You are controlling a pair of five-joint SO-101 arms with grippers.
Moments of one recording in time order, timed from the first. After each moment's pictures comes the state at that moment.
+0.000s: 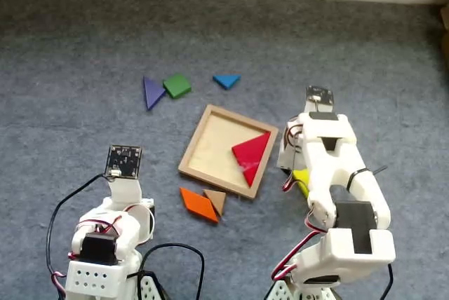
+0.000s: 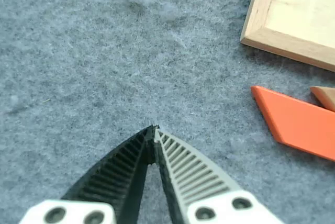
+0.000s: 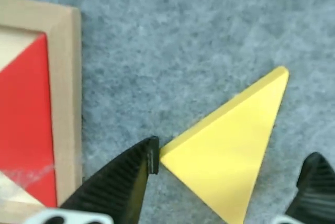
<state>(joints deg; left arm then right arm) 0.6 -102.3 96.0 75.4 9.5 -5.1 3.3 32.2 59.1 -7.4</state>
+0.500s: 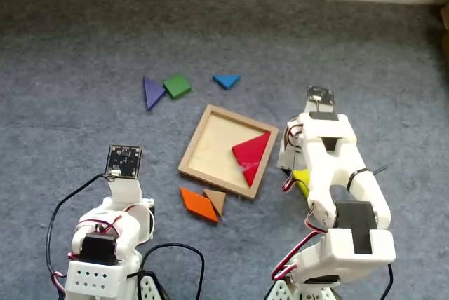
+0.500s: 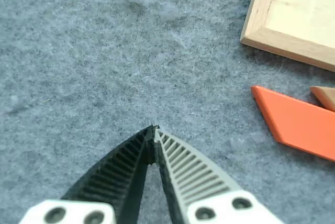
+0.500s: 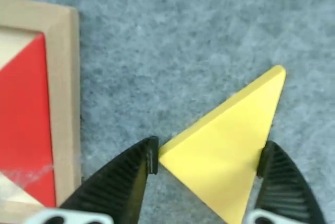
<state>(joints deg) 0.6 -102.3 96.0 75.4 9.5 -5.0 3.3 32.2 59.2 -7.4</state>
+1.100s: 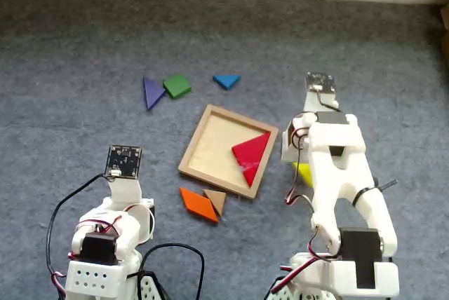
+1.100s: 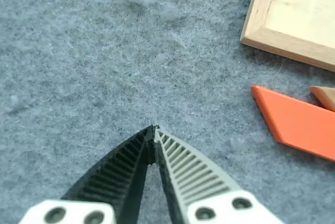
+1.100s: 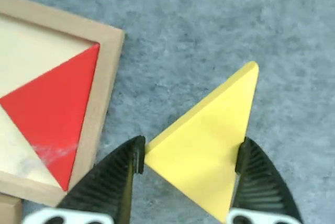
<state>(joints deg) 0.6 -102.3 96.0 75.4 9.5 -5.3 -8.3 33.7 59.4 2.2</state>
